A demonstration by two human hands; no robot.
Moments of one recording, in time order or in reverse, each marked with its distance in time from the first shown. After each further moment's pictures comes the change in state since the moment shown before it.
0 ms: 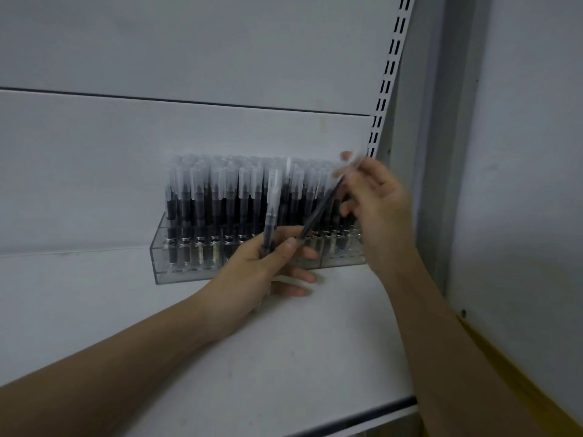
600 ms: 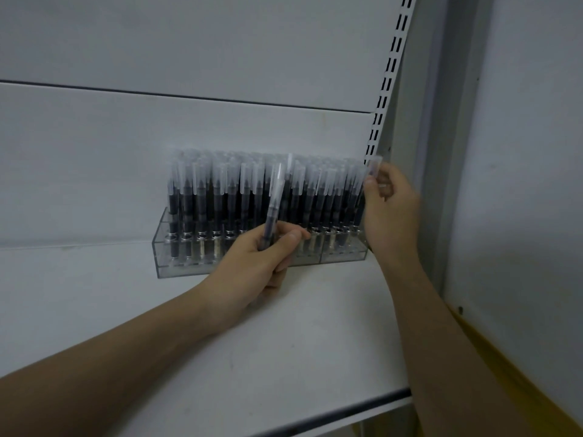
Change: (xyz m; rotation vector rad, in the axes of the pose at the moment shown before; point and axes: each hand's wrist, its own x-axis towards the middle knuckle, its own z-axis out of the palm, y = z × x) left_hand -0.001 0.004 -0.001 0.128 0.043 0.023; right_hand 0.013 0.025 -0.019 -0.536 0.244 -0.068
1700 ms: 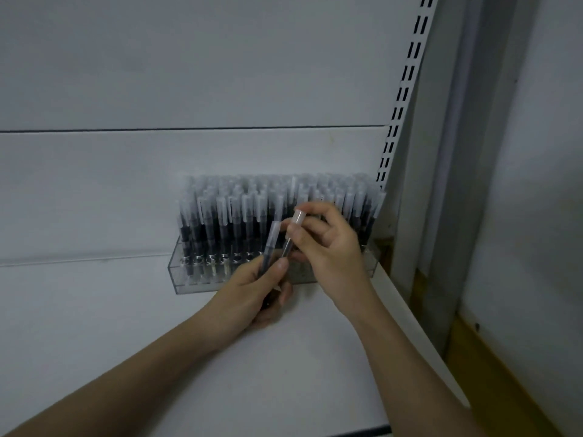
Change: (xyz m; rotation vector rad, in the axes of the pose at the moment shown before) left_hand -0.002 0.006 -0.007 0.054 -0.057 -0.068; right_hand -0.033 -0.038 0.027 0.677 -0.592 0.238
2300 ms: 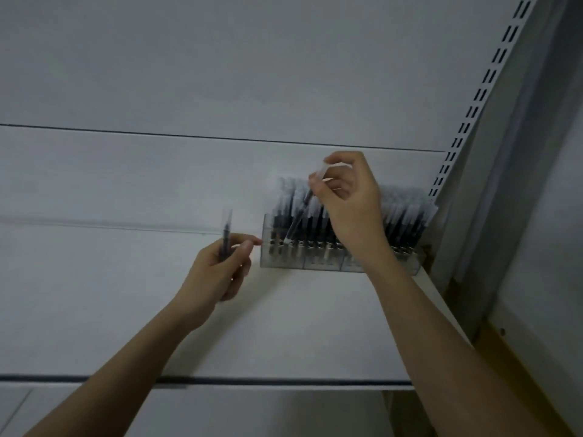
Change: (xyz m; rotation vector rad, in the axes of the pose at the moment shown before) left_hand -0.109 0.042 -0.086 0.089 0.512 0.004; right_hand 0.023 -0.068 0.090 -0.228 -0.003 -0.211
